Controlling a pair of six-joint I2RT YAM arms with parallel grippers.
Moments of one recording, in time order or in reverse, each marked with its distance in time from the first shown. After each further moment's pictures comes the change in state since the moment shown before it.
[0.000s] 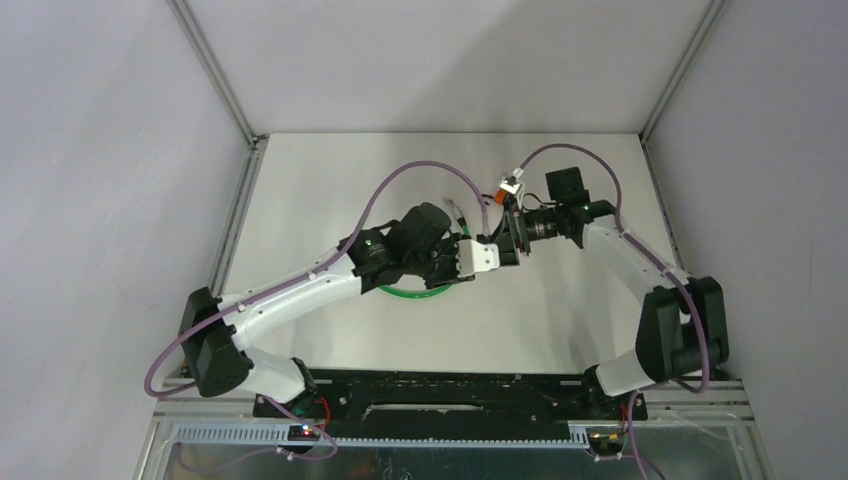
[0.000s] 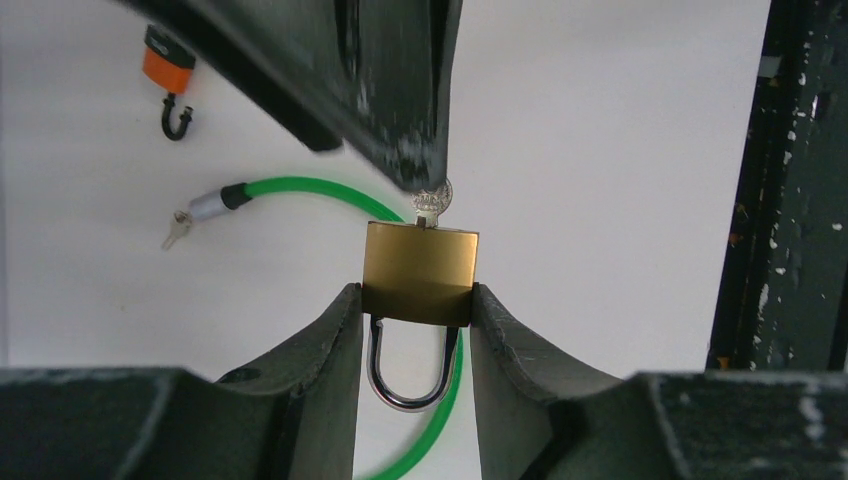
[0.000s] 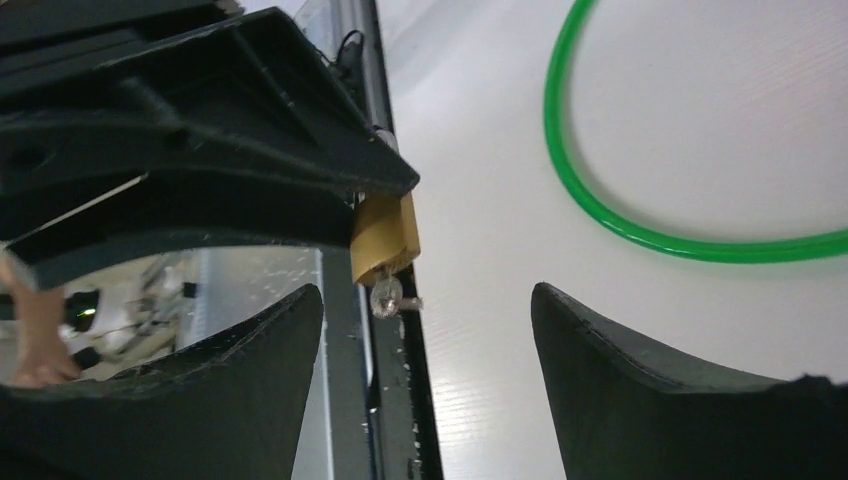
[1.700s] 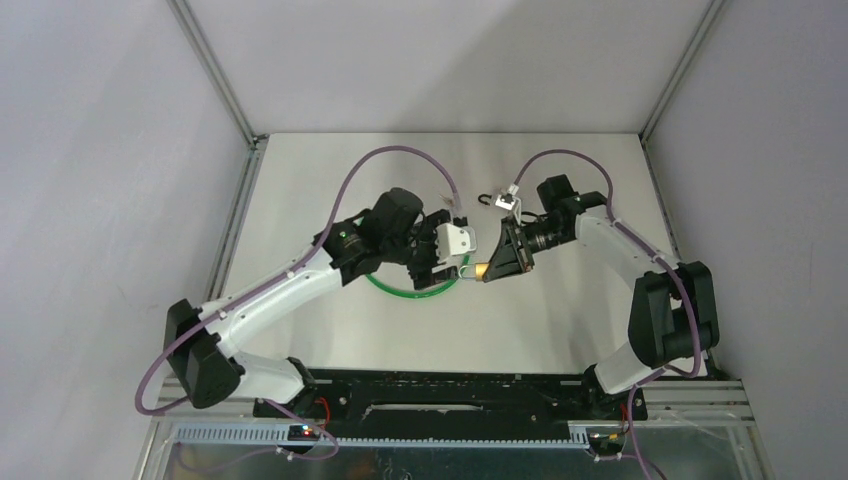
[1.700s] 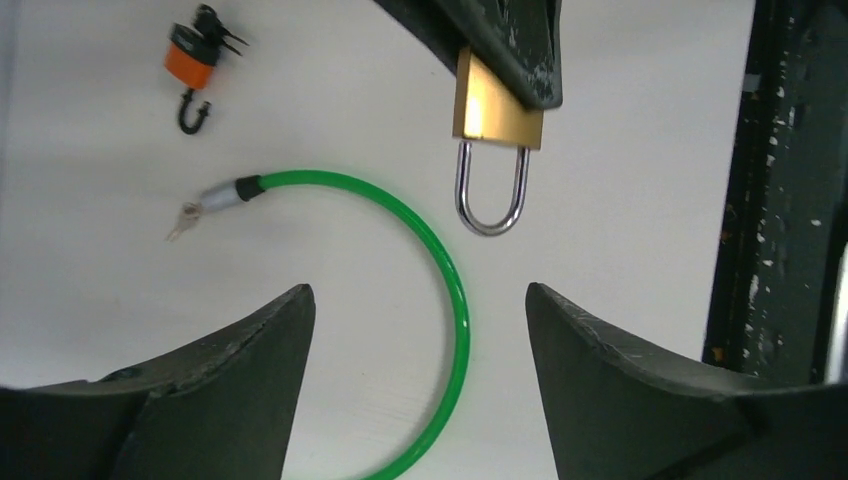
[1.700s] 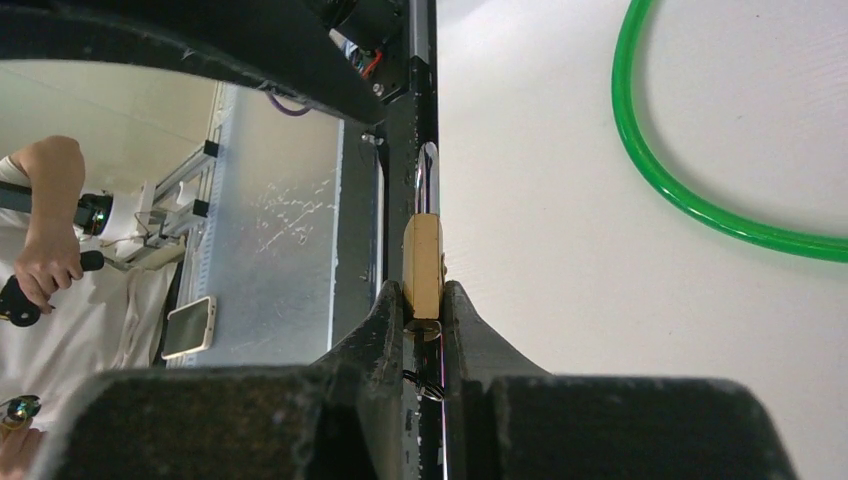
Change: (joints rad) left arm 0.096 -0.080 -0.035 0.025 0.099 0.013; right arm 0.019 0.117 0.076 -0.405 -0.095 -0.455
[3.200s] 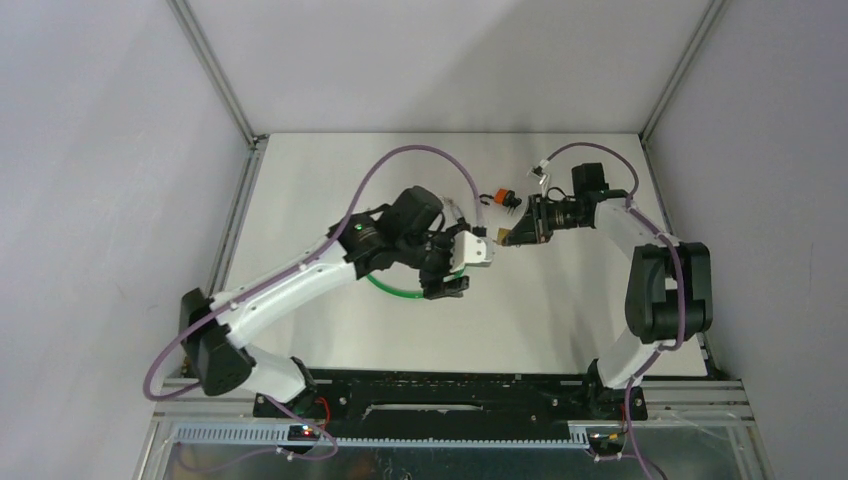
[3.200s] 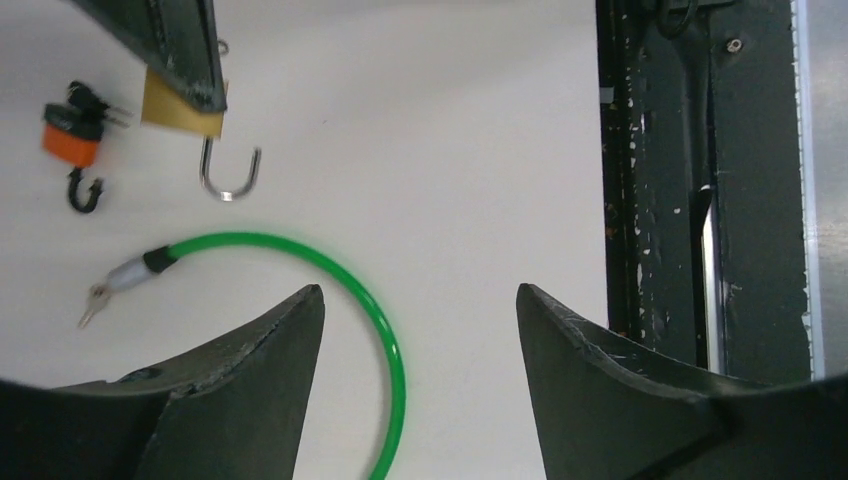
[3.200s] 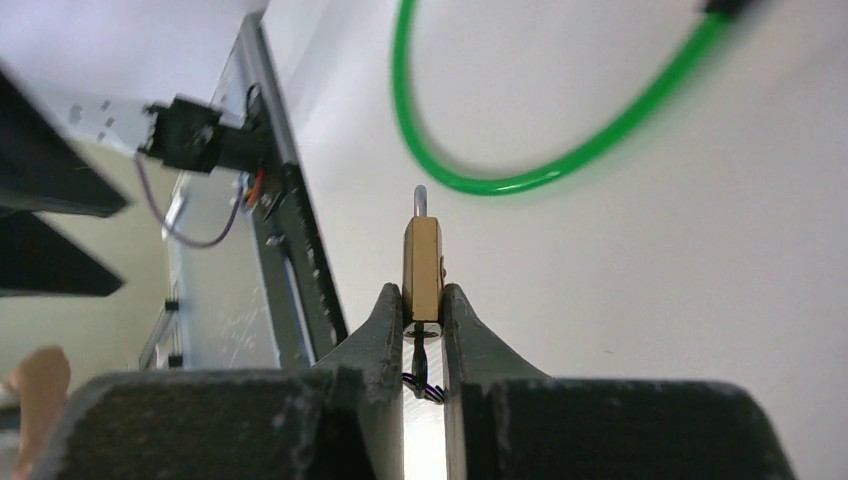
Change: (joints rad) left arm -0.059 0.133 0.165 -0.169 0.169 0.006; right arm -0.205 0.095 -0.001 0.295 0.105 0.347
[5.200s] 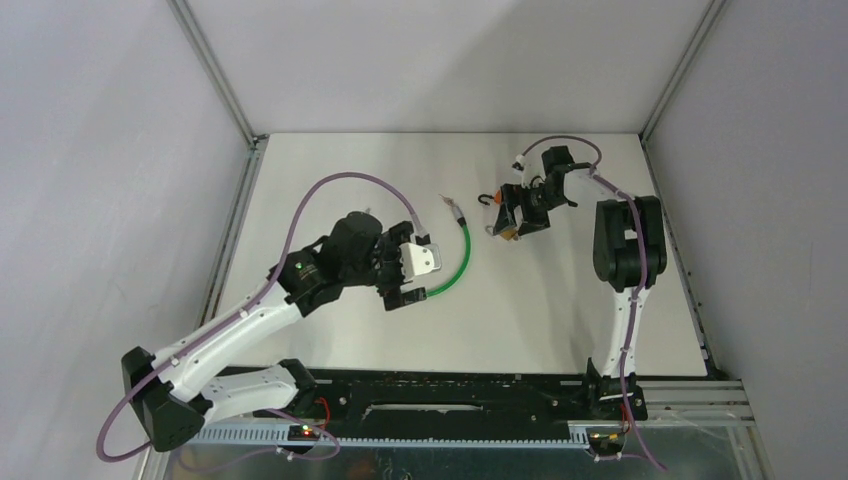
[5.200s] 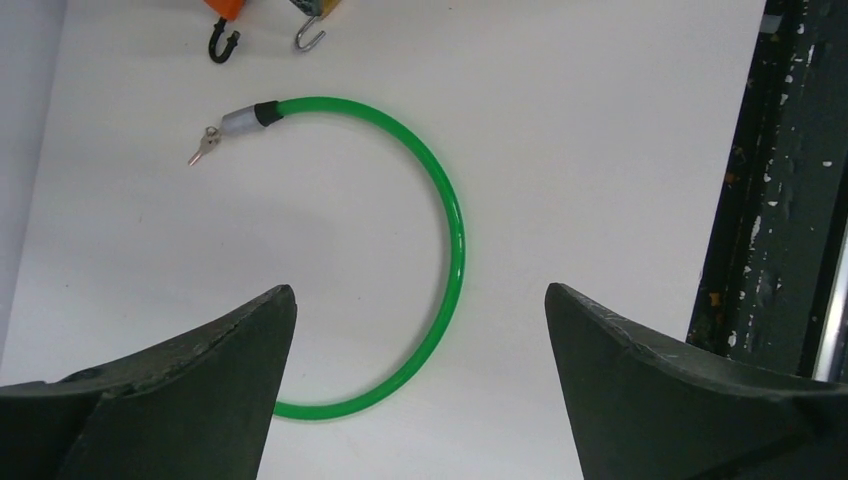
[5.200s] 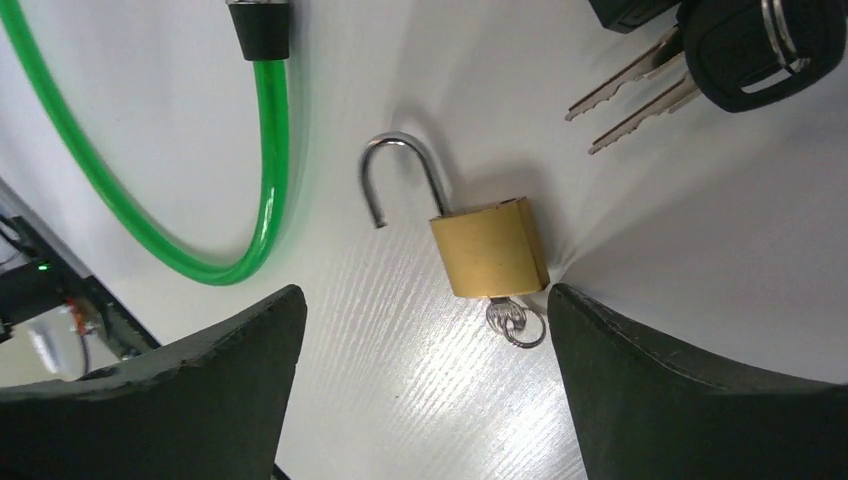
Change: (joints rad) left arm 0.118 -0.402 -0.364 0.136 -0.196 -0.011; right arm 0.039 0.456 0.401 -0.081 0.547 0.216
